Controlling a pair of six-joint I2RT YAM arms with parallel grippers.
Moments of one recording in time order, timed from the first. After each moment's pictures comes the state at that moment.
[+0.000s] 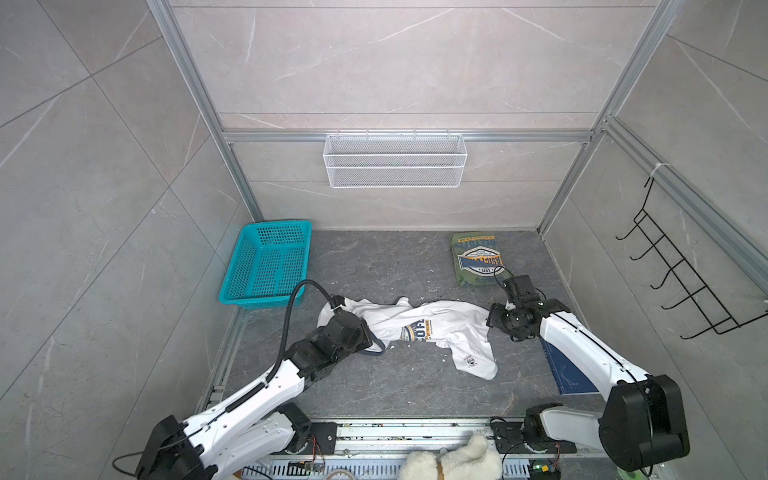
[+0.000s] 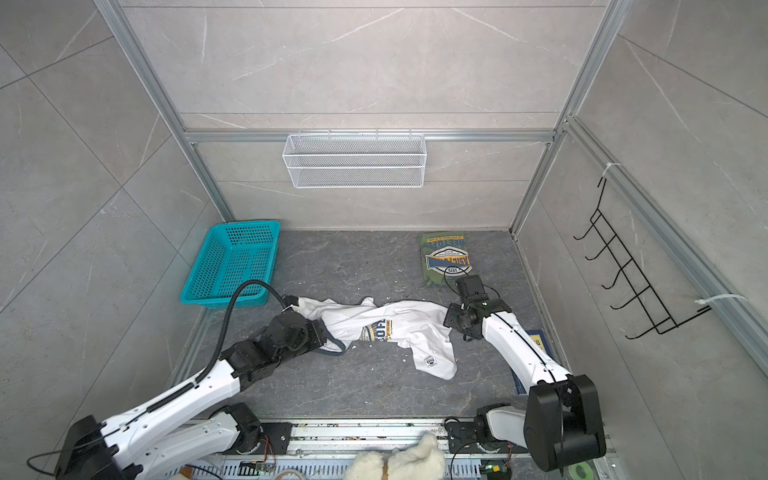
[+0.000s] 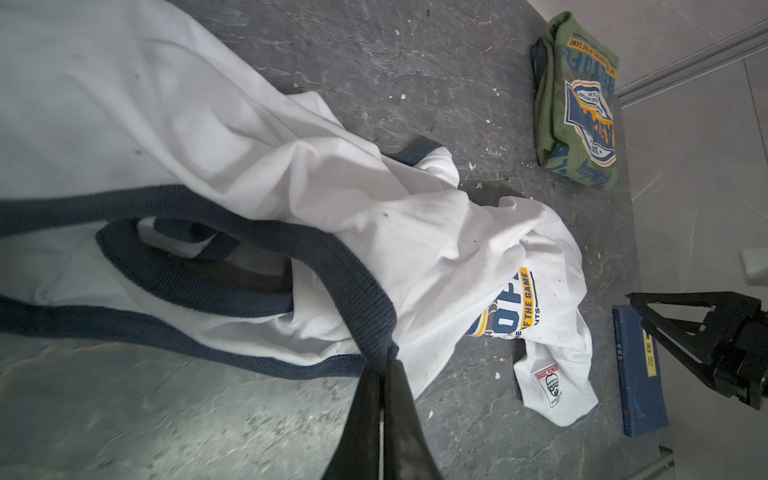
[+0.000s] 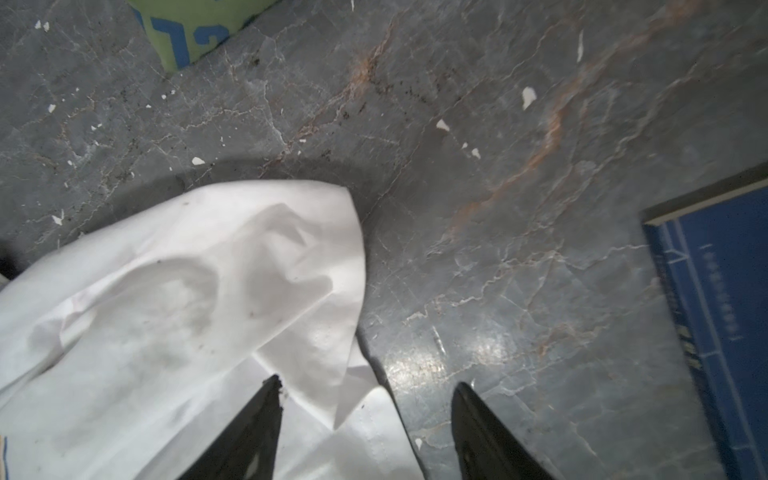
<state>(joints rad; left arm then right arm) -0.75 0.89 0.58 -0.45 -0.17 -0.92 0.15 1.28 0.81 -0.69 0.00 0.54</state>
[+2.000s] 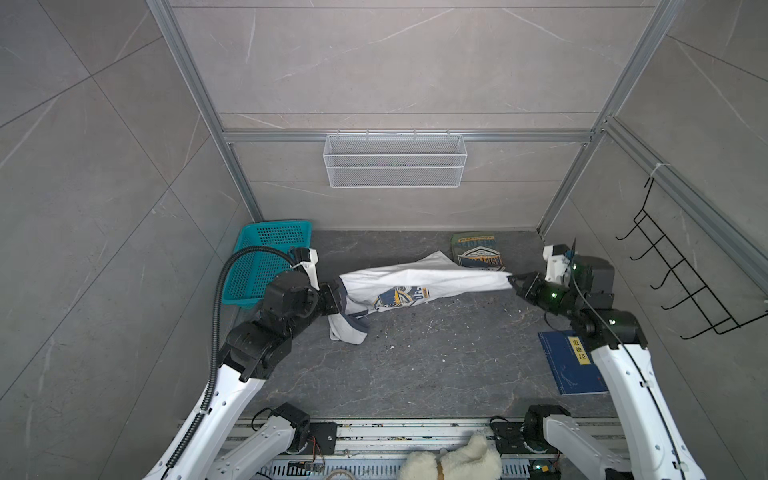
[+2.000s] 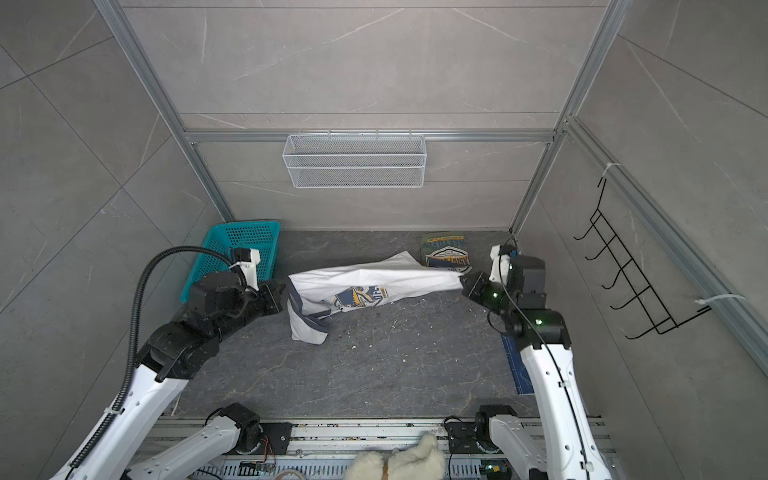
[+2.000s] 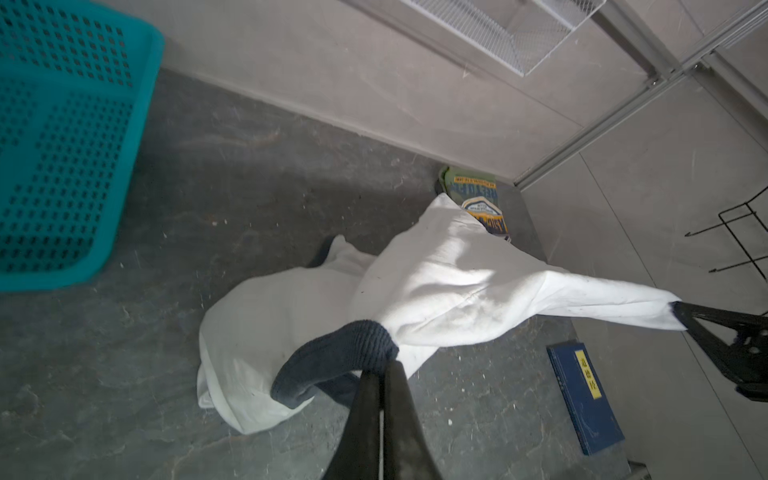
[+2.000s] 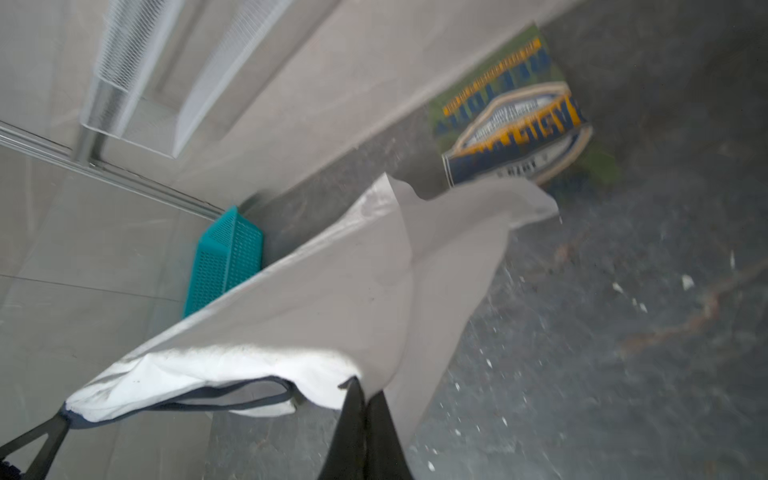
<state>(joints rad) -0.49 0.83 1.02 -0.74 0.02 -0.59 -0.02 0.90 0.96 -0.74 -0.41 0.54</state>
